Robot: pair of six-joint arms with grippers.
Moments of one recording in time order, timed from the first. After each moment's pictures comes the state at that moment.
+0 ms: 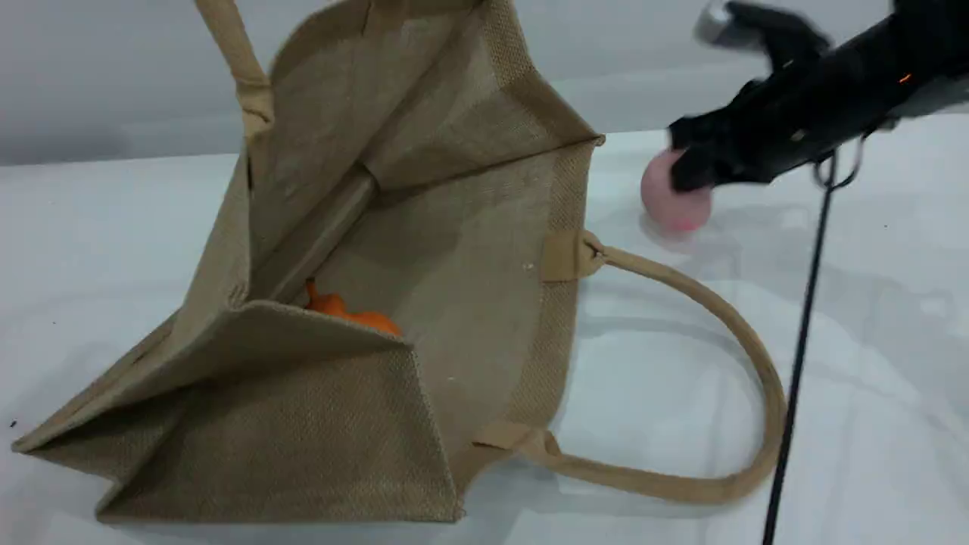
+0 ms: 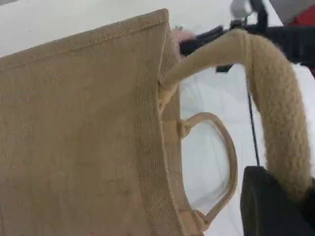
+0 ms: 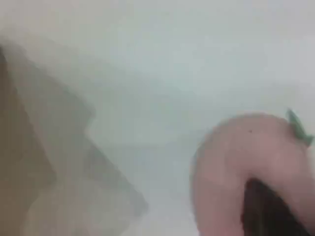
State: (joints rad) left arm -0.11 1.66 -1.70 -0.69 1.22 0.46; right arm 0.04 2.27 -1.34 1.60 0.41 -1.53
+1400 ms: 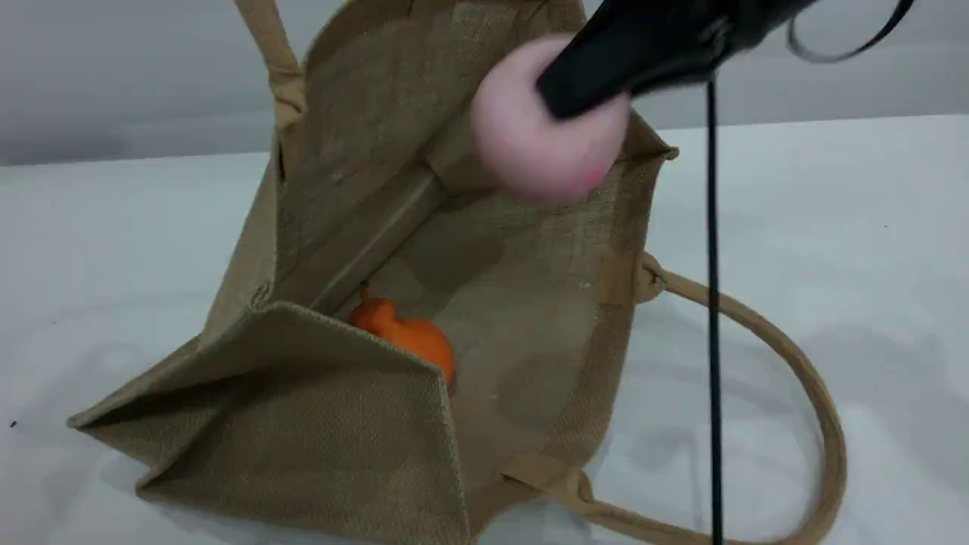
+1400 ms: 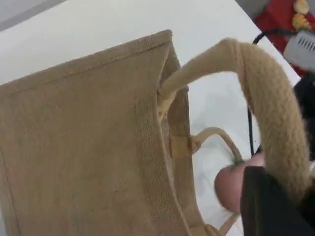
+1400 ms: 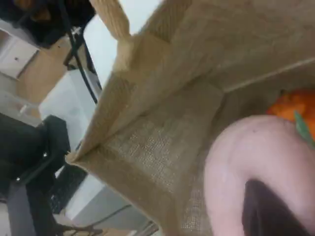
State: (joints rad) left arm -0.14 1.66 -1.70 -0.76 1.22 0.62; right arm 0.19 1.88 -1.21 1.17 1.12 -1.20
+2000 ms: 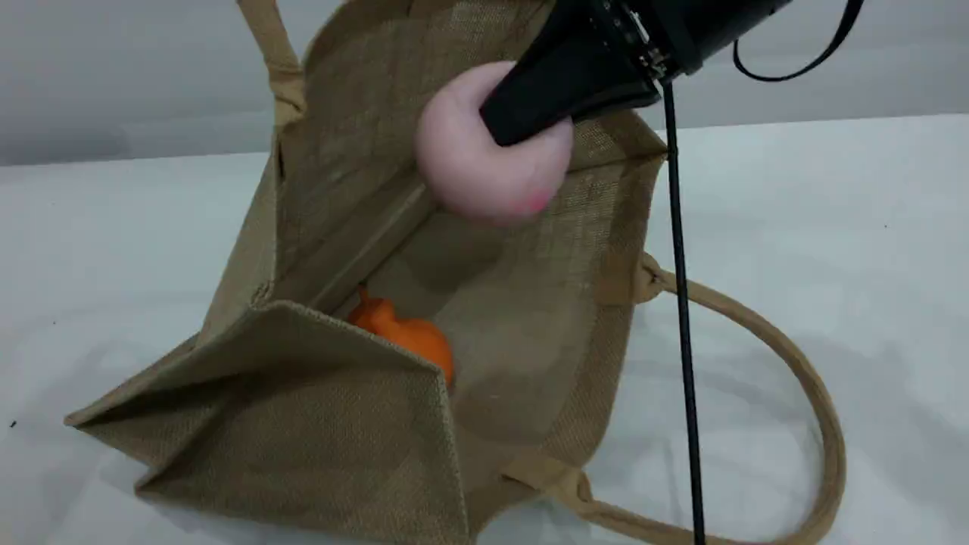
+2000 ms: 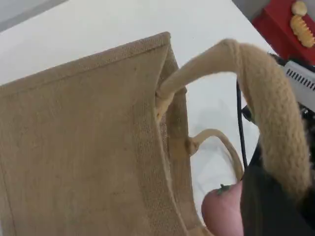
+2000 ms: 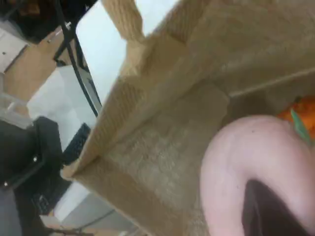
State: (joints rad) left arm -0.14 1.66 -1.70 -0.77 1.22 0.62; right arm 0.26 1.88 -1.20 1.19 1.04 -1.20
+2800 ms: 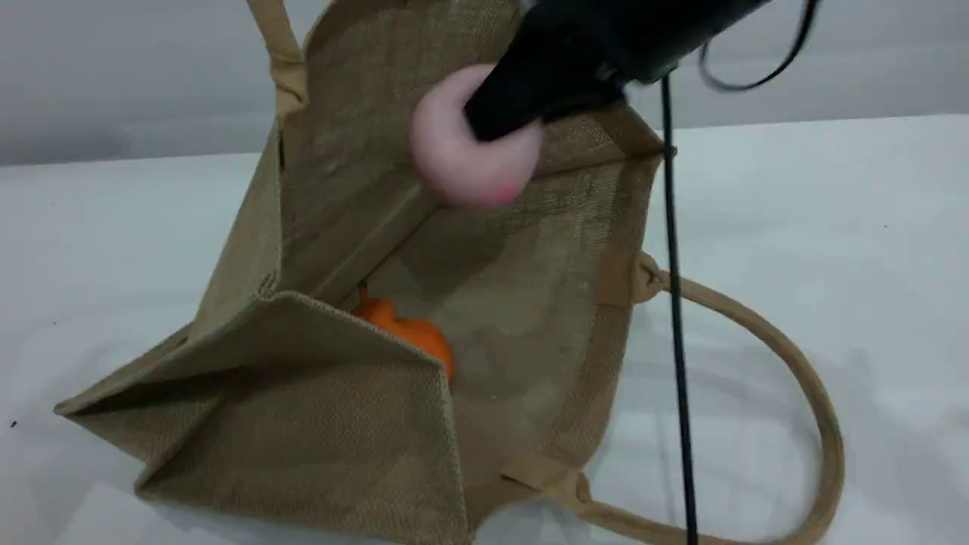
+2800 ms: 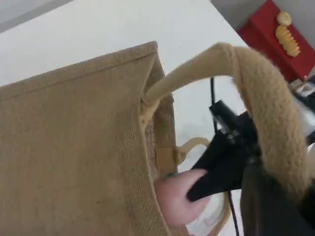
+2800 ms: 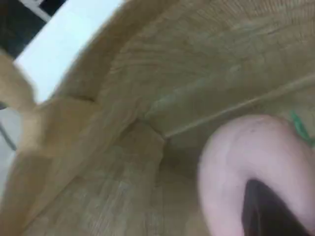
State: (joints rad) left arm -0.14 1.66 -1.70 -0.81 1.22 0.62; right arm 0.34 1.92 -1.20 1.27 0.76 -1.19
